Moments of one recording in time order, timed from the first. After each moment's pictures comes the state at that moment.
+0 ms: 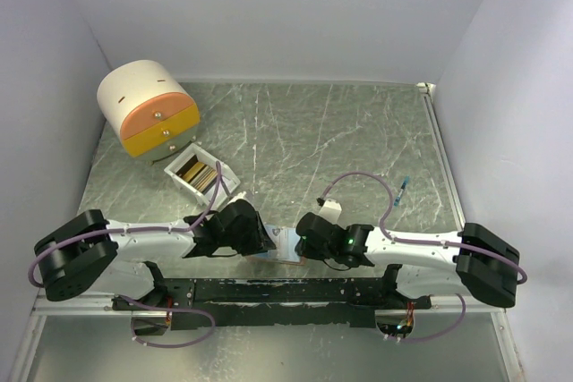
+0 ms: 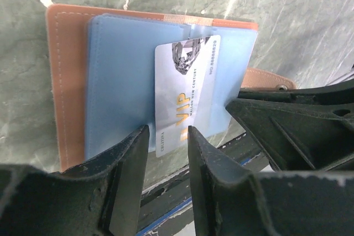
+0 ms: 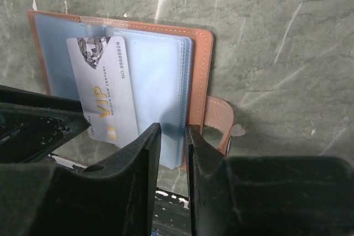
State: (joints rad) left arm -1.04 1.33 0.46 0.04 0.02 -1.21; right arm 1.14 1.18 0.46 -0.28 0.29 1.20
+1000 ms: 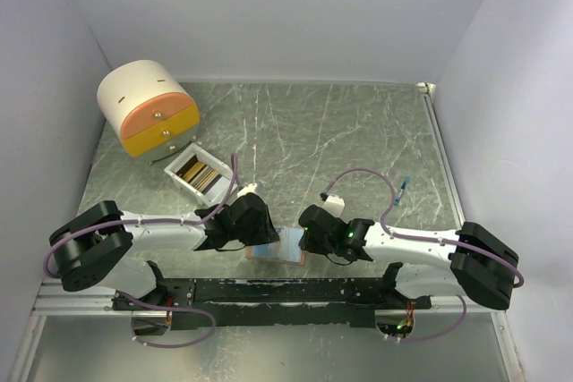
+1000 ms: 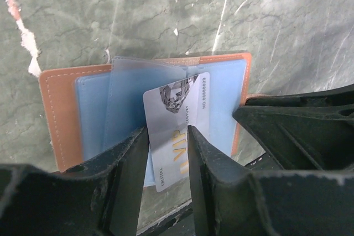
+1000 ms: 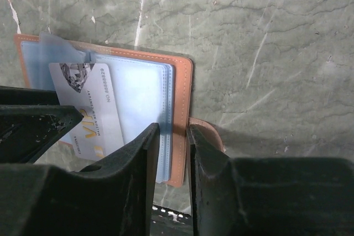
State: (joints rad) left arm -1.04 1.42 0.55 0.03 -0.08 -1.05; right arm 1.06 1.19 0.47 -0.29 0.27 1.14
